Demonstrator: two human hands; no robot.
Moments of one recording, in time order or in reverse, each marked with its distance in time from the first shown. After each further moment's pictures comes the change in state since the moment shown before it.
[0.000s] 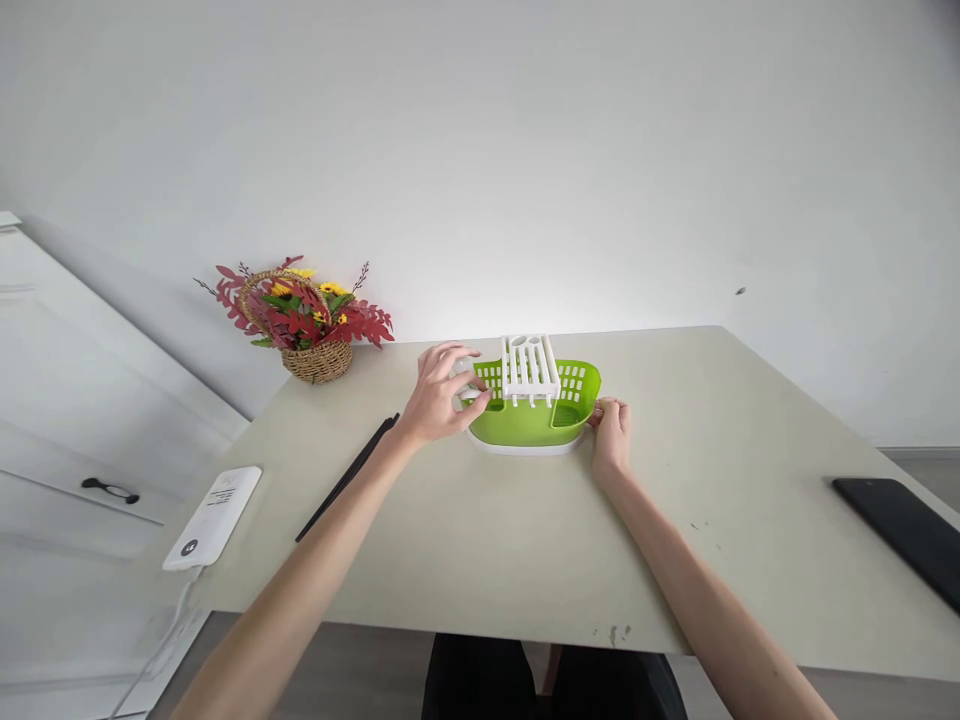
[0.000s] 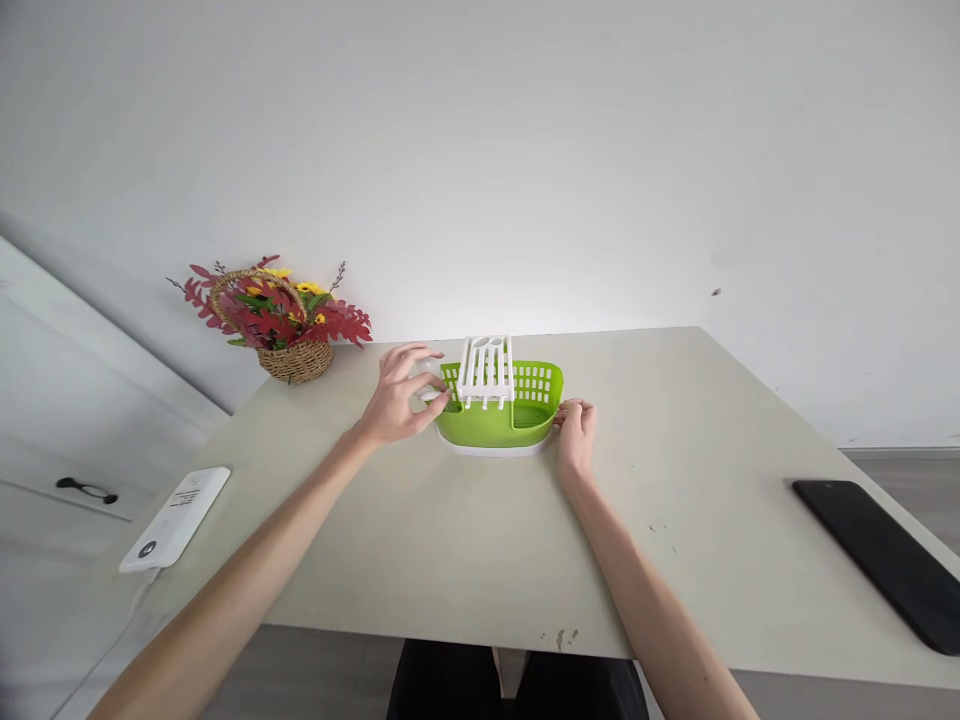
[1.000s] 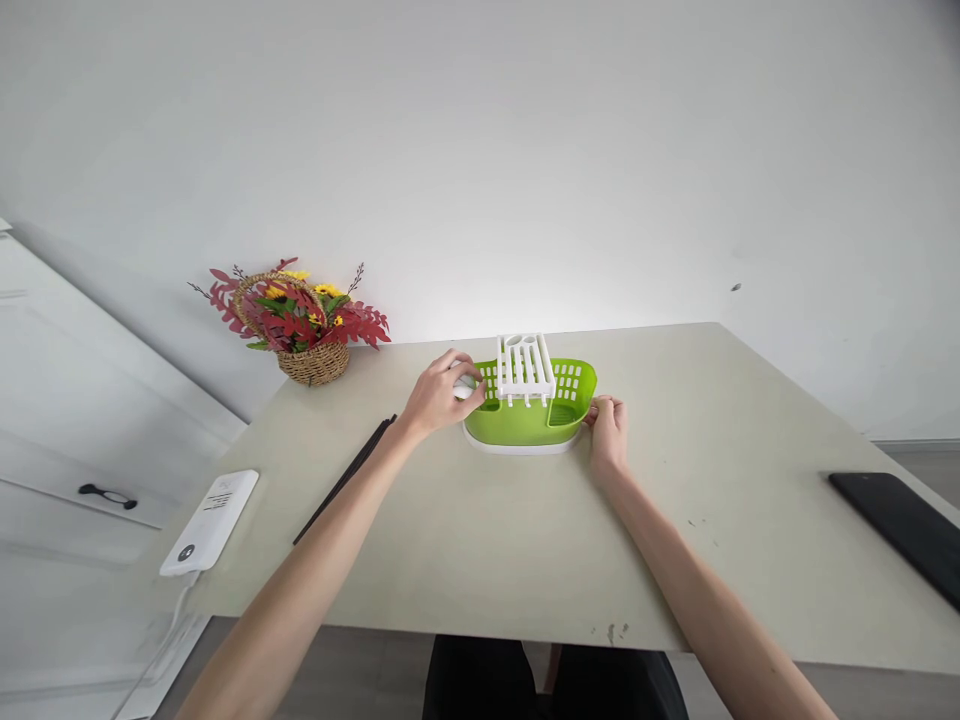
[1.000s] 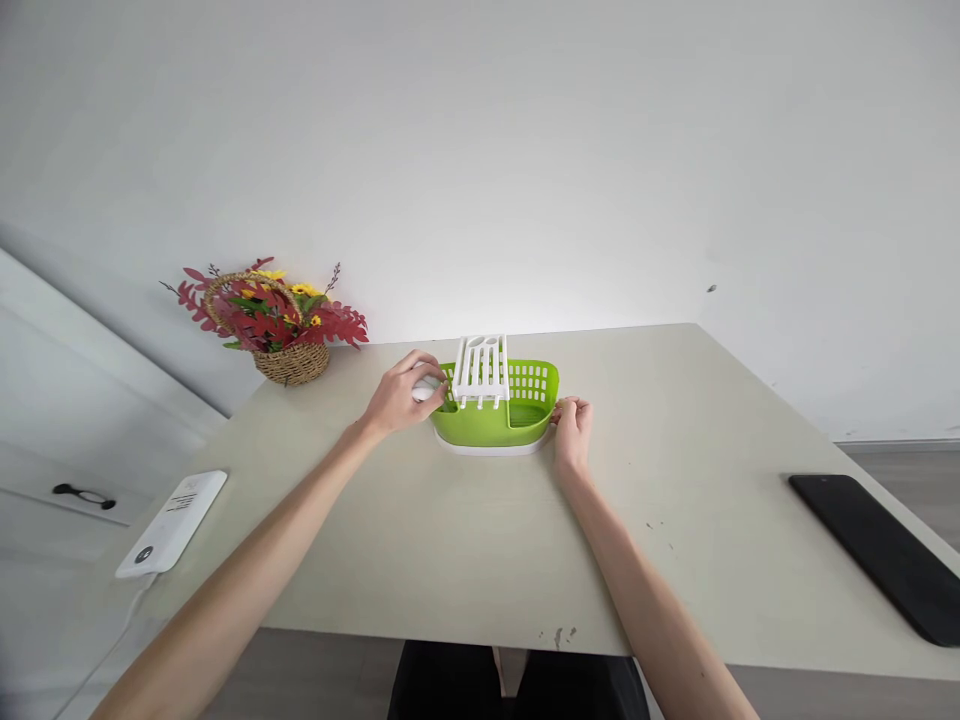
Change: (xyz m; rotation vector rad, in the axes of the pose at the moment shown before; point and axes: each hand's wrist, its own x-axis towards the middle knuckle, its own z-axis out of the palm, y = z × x) left_hand 0.009 -0.011 0.015 -0.120 -0.058 -0.114; right_hand -0.001 -0.003 0.002 -0.023 0.005 0.009
